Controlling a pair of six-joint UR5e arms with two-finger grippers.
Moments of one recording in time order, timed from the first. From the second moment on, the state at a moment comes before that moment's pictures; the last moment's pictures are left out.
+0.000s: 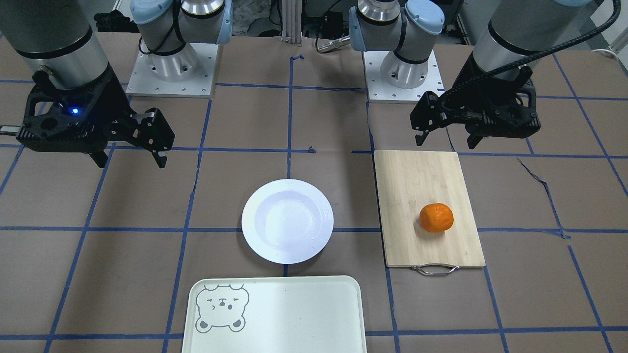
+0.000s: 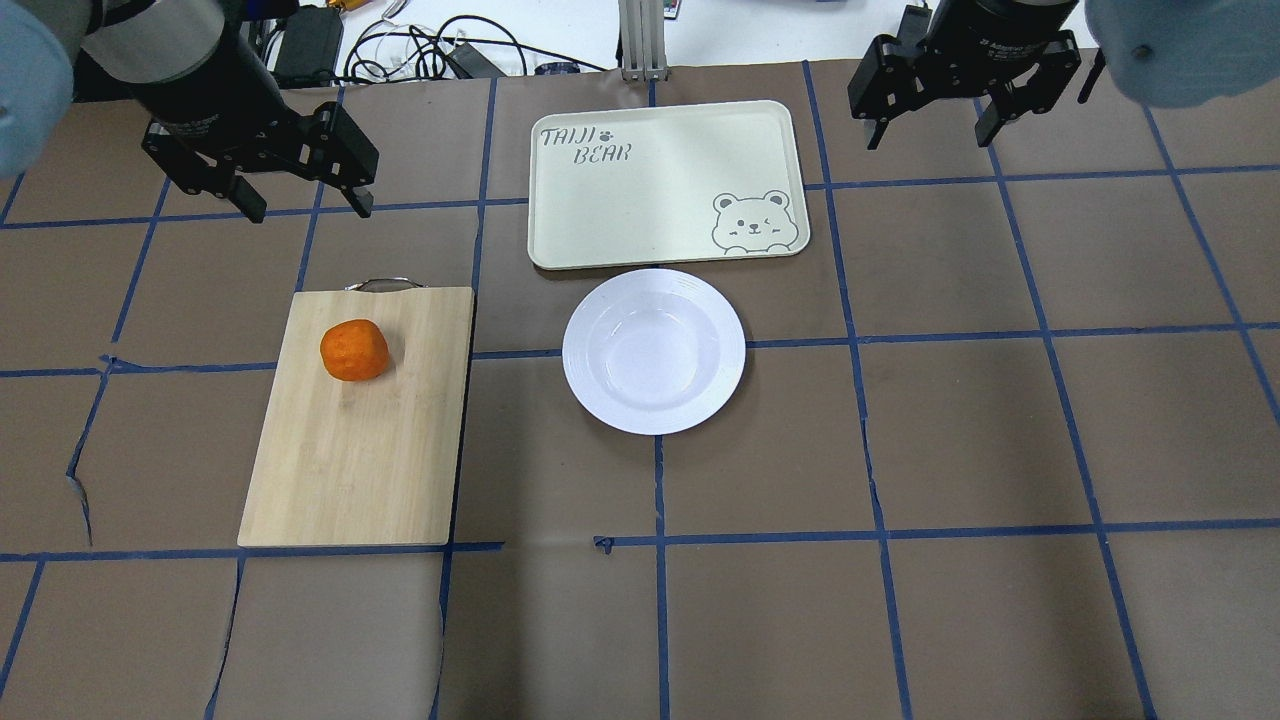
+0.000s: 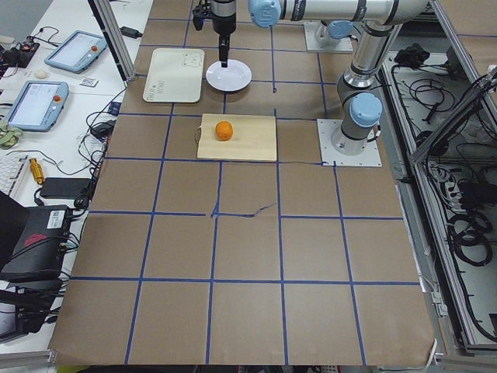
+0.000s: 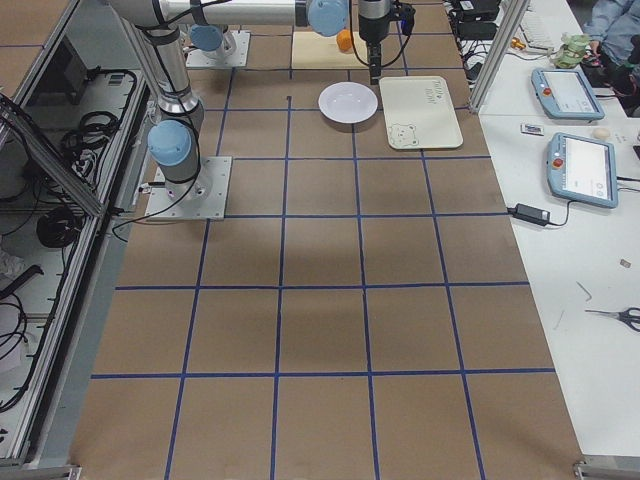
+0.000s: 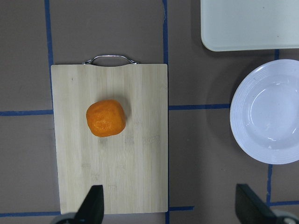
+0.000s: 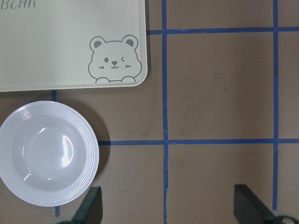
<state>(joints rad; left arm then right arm) -1.50 -1.62 -1.50 -1.58 1.54 0.09 1.56 -1.46 1.46 -1.69 -1.54 0.00</state>
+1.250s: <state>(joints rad) -1.50 -1.62 -1.51 -1.57 1.54 0.09 1.56 -1.46 1.47 -1.69 -1.53 0.00</state>
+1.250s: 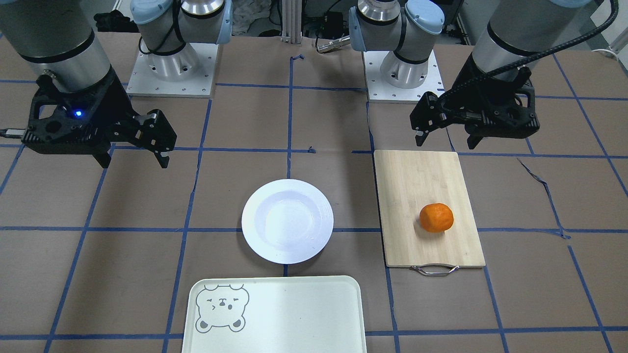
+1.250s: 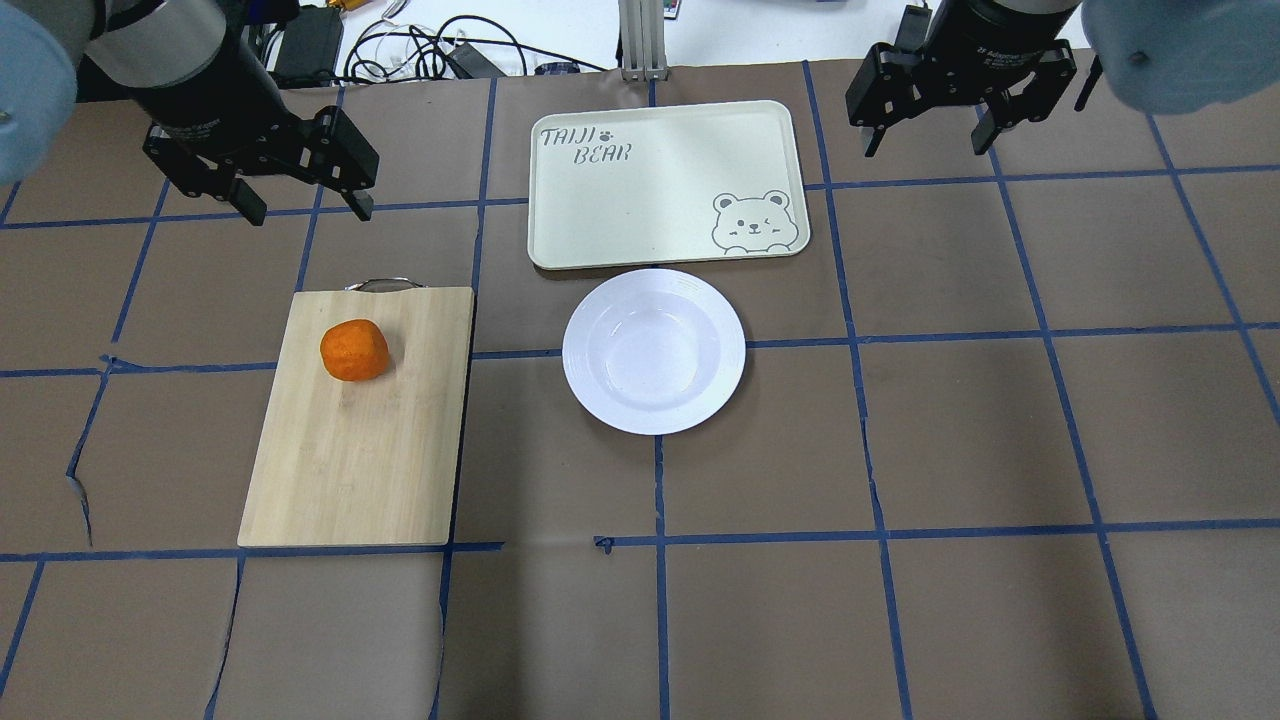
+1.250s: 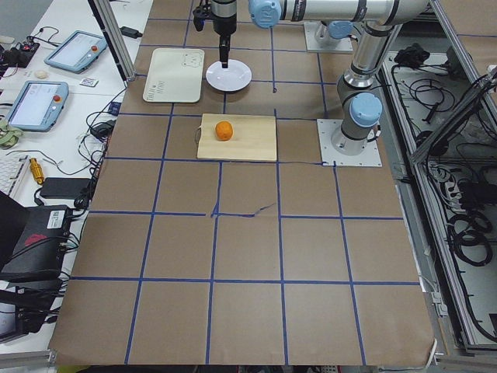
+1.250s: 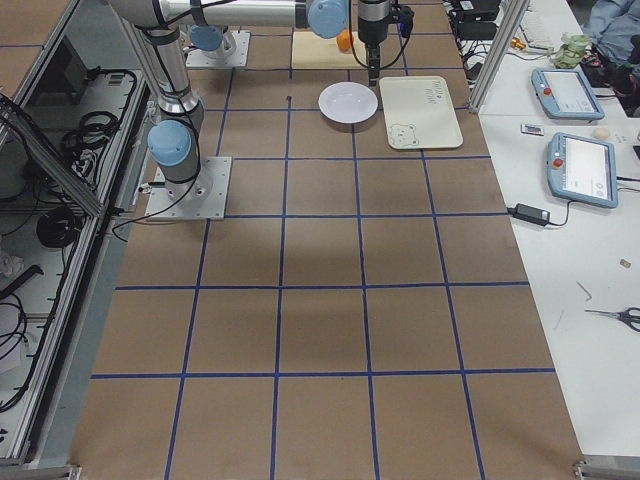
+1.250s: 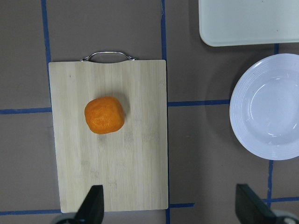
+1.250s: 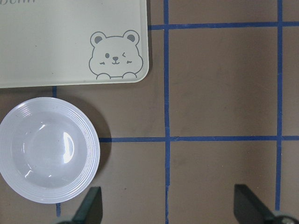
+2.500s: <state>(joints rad) -1.49 -1.64 -1.54 -1.57 1.54 0.08 1.56 -1.46 1.48 -1.70 -1.53 -0.01</state>
